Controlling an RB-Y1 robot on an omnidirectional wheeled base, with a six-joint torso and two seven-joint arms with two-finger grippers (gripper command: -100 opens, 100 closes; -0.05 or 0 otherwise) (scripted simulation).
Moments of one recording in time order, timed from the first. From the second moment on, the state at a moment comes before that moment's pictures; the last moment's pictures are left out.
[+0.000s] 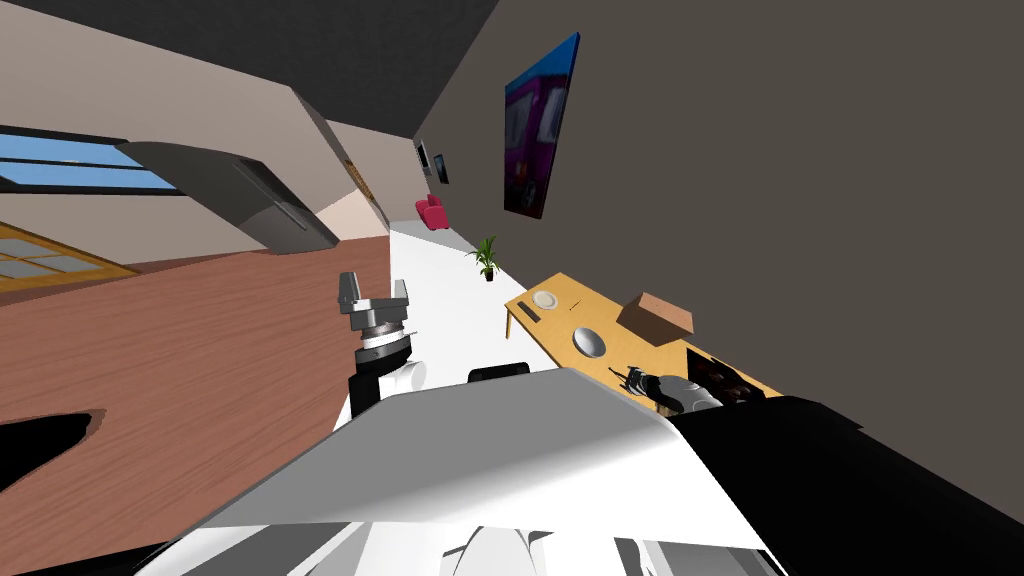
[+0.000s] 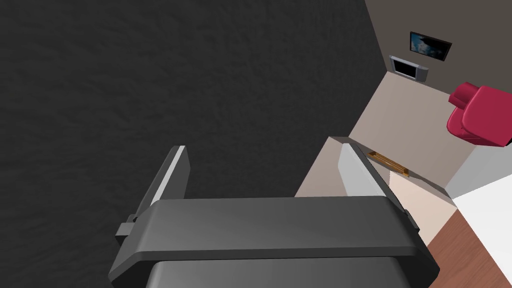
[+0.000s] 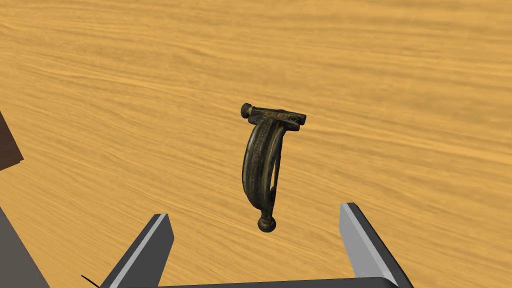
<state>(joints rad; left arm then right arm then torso) 0.49 0.02 0.00 -2.23 0.08 -0.52 0.17 0.26 -1.02 0.51 -0.61 0.80 -0.34 0.64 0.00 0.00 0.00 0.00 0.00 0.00</state>
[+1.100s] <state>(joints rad) 0.49 0.02 0.00 -2.23 0.08 -0.52 0.17 0.25 -0.97 0.52 -0.60 0.81 -0.29 0.64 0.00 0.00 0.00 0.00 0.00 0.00</state>
